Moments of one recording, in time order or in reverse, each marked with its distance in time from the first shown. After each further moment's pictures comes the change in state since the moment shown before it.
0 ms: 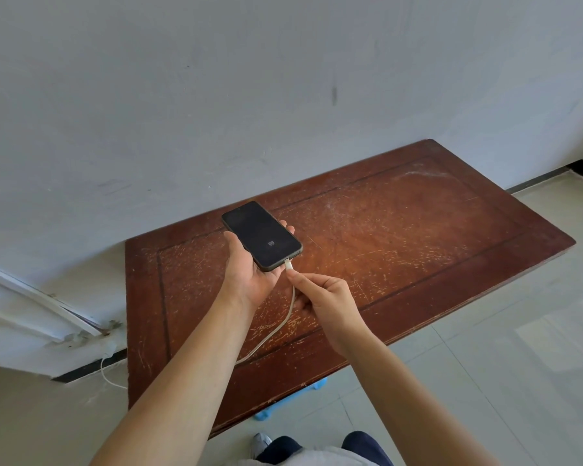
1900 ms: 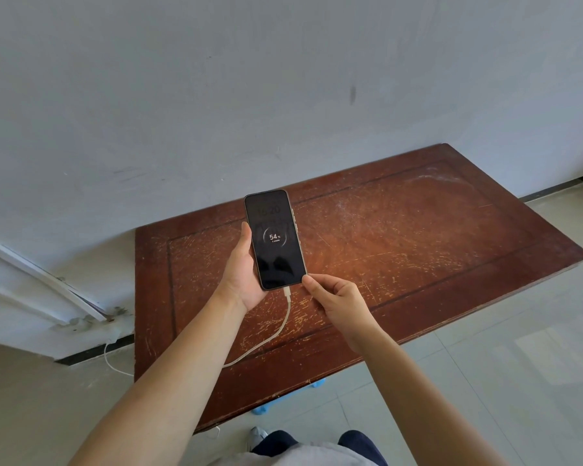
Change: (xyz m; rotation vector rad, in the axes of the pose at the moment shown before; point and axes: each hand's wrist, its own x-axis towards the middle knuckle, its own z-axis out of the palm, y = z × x) left_hand 0.002 0.017 -0.037 0.296 -0.074 -0.050; right_hand 0.016 0.027 -0.013 -0.137 -0.019 0.020
